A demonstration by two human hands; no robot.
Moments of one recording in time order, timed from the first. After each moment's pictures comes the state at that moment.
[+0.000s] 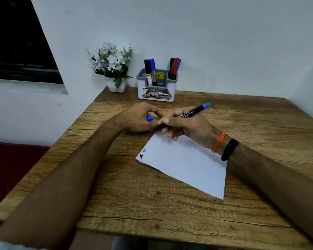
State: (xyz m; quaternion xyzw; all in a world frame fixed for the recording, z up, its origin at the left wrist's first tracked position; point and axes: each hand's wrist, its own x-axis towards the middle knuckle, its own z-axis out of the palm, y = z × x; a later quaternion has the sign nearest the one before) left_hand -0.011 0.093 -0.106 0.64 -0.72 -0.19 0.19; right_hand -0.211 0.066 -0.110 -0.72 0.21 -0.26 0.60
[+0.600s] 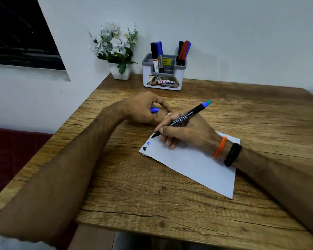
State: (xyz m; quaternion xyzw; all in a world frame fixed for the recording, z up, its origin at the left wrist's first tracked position) left_hand -0.010 0.094 -0.100 0.63 -0.73 -0.21 0.13; right_hand -0.198 0.091 -0.128 -0.76 0.25 -0.24 0.55
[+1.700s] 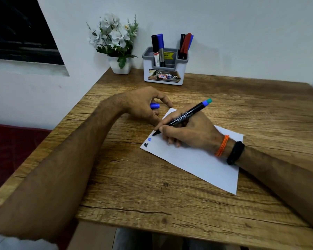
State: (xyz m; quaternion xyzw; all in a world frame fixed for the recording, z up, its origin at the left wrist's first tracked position) left_hand -0.016 0.105 -0.088 0.64 -0.71 -0.27 0.10; right_hand -0.198 0.103 -0.124 -0.80 0.28 -0.25 0.48
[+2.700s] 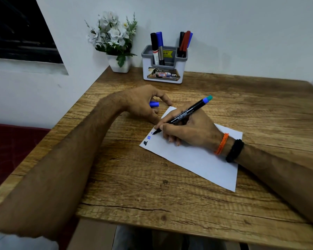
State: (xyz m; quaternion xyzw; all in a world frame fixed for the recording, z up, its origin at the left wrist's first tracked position) left_hand -0.018 0.108 -0.086 0.63 -0.72 -0.26 0.09; right_hand -0.199 0.101 -0.128 -0.79 0.27 -0.25 0.48
